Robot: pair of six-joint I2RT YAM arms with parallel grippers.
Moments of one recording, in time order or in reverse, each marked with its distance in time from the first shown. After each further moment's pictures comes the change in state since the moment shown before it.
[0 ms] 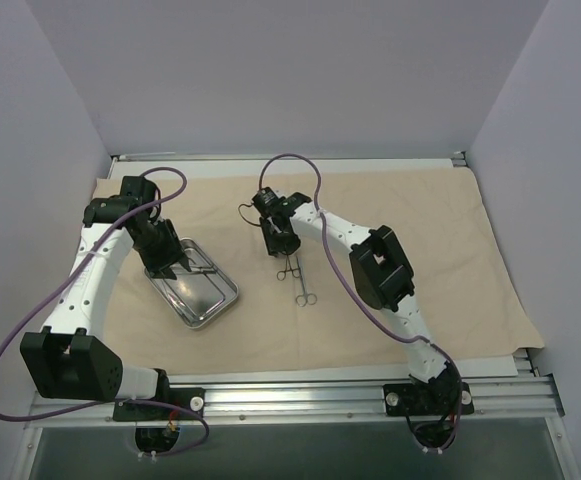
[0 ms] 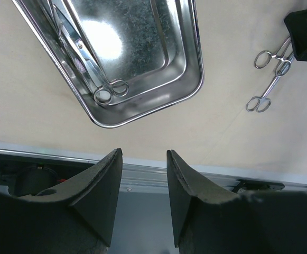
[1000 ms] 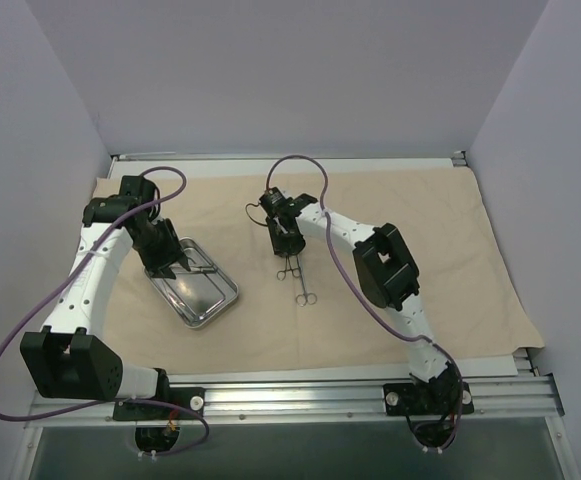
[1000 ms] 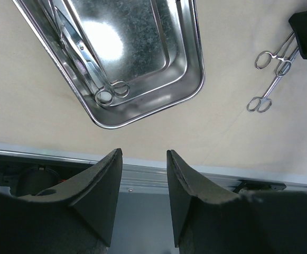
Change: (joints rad) left arm 0.004 0.000 -0.001 0.002 0.001 0.010; right arm -0.027 -0.022 -0.077 0.058 -0.017 0.008
